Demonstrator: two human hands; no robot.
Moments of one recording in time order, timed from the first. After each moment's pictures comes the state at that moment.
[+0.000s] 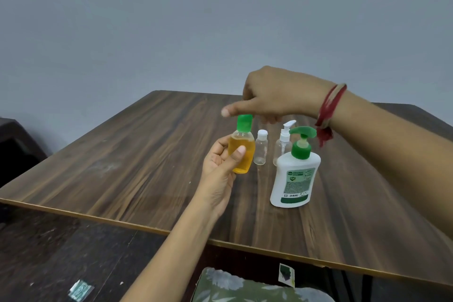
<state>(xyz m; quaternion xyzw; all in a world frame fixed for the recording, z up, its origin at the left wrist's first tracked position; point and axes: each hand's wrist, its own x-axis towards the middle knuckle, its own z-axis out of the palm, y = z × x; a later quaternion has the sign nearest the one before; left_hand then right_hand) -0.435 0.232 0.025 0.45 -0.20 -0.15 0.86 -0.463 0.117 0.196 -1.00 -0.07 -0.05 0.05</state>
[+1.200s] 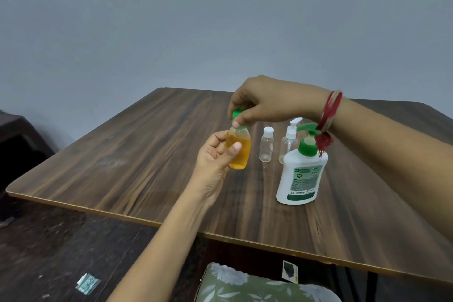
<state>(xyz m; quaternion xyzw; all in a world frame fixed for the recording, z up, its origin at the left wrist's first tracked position) -0.416 0.252 0.023 0.48 -0.24 -0.13 0.84 -0.448 0.119 0.178 -0.98 -0.17 -0.02 0.14</state>
